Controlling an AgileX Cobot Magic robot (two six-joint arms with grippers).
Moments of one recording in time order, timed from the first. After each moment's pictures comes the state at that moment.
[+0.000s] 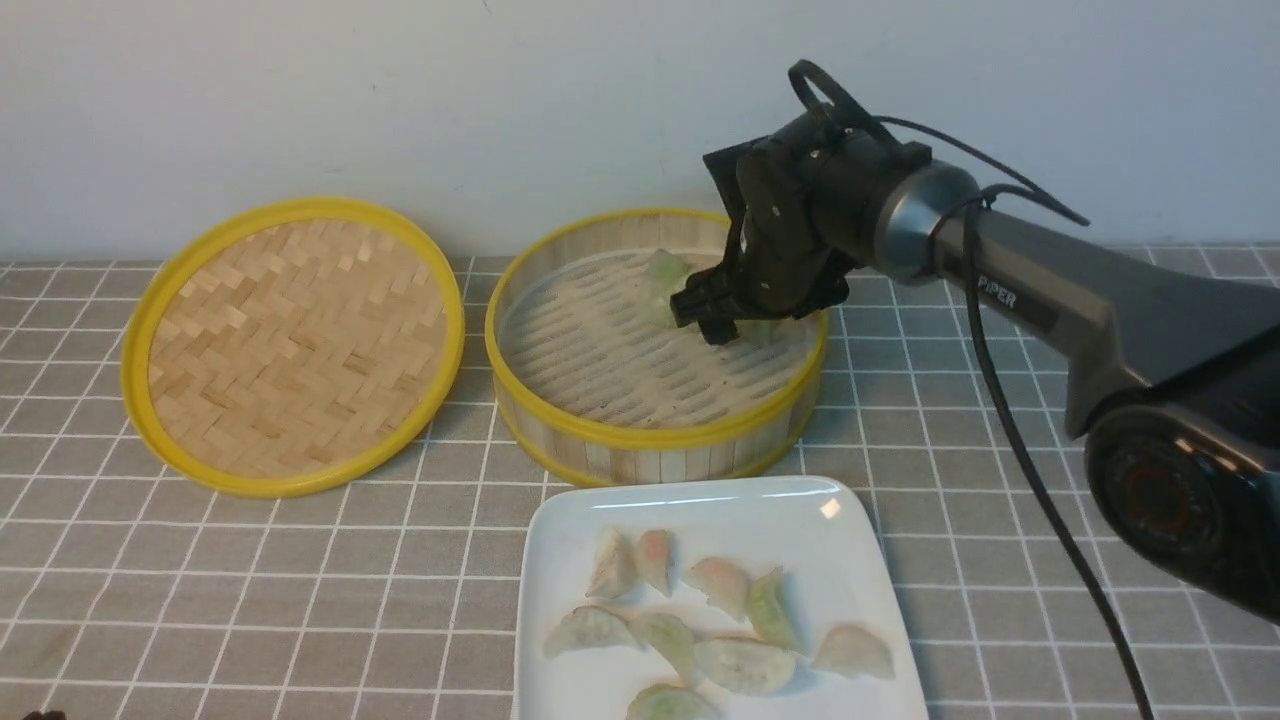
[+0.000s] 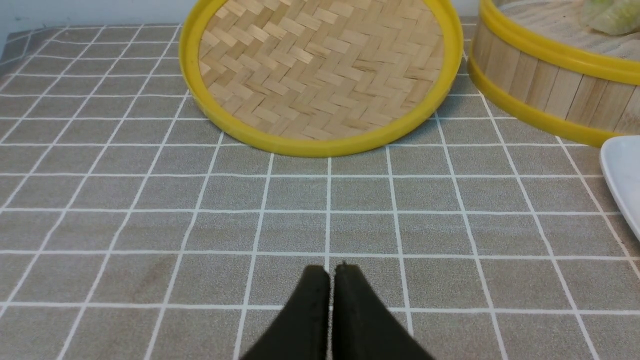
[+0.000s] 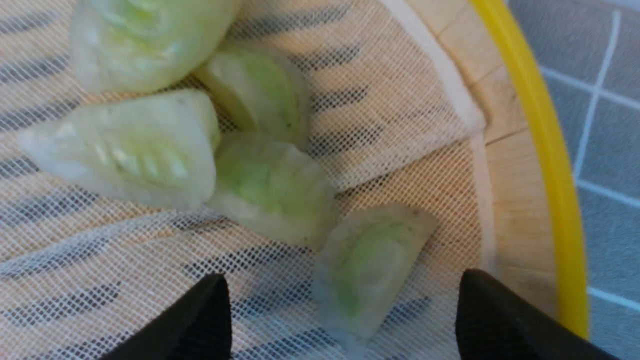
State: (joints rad) right arm 0.48 2.43 -2.16 -0.22 1.01 0.33; left arm -0.04 -0.01 0.02 0.05 0.39 -0.10
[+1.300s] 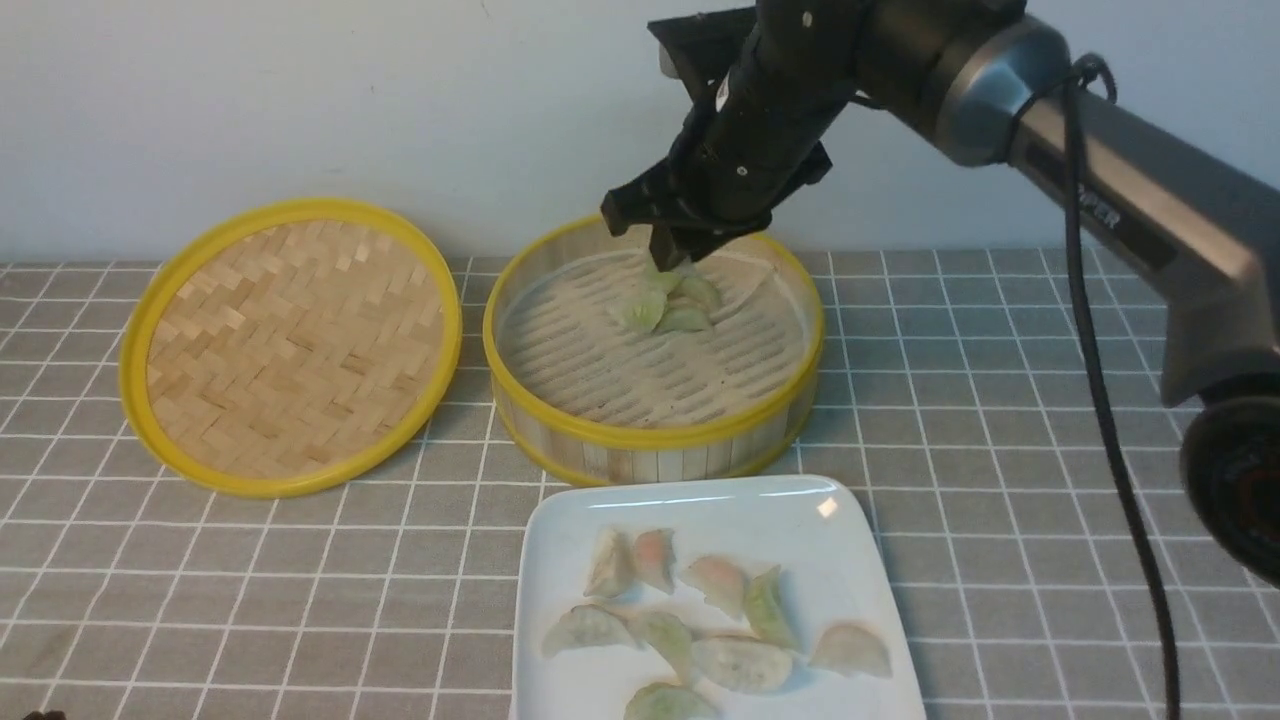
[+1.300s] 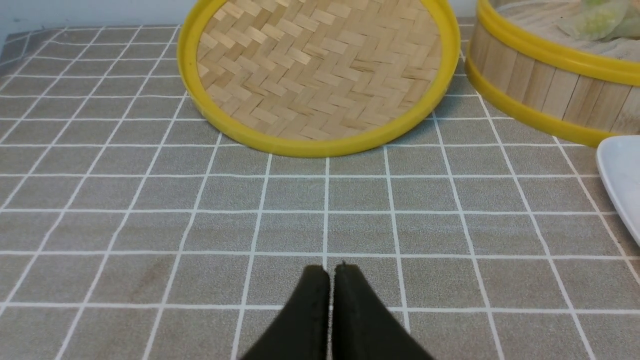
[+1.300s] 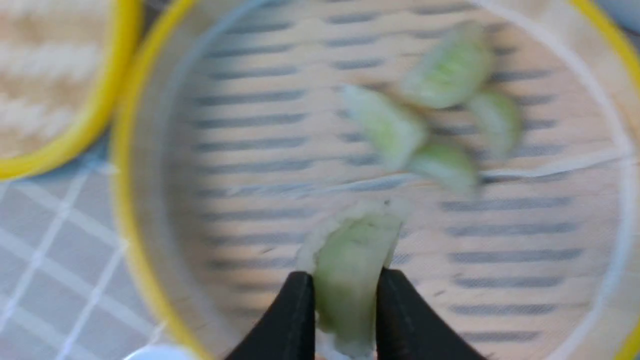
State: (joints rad) right arm 0.52 2.24 -2.28 0.14 1.25 0.07; left arm -0.04 -0.01 0.02 0.05 0.39 -0.10
